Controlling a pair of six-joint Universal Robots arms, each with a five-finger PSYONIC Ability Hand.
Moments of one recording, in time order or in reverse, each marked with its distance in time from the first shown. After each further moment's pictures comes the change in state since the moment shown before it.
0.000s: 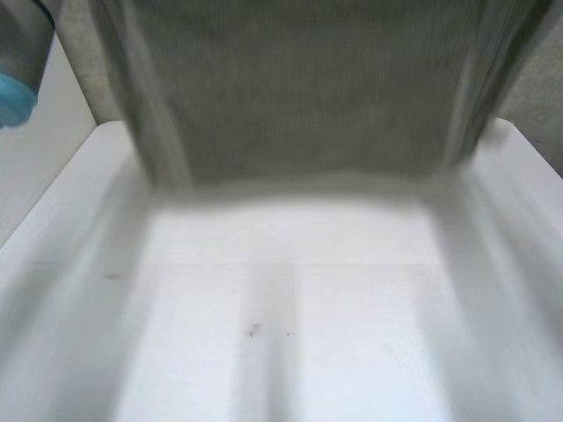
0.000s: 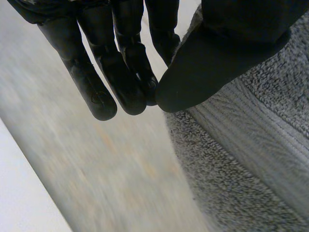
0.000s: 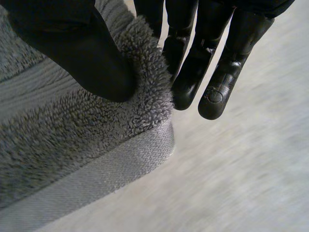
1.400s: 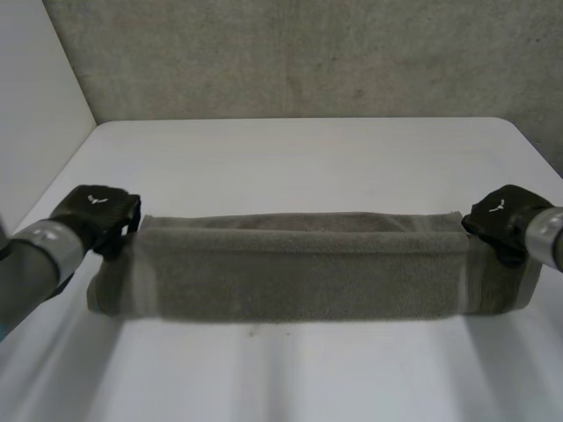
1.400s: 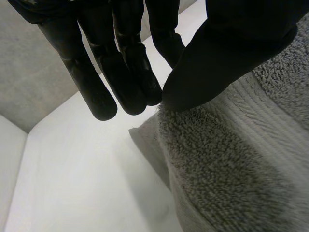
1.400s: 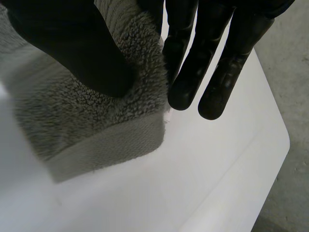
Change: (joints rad) left arm 0.140 0.359 -1.260 0.036 0.144 0.111; right arm -0.102 -0.042 0.630 0.575 -0.075 -0.345; left_hand 0.005 0.000 0.000 0.000 0.001; right_hand 0.000 0.000 0.000 0.000 0.005
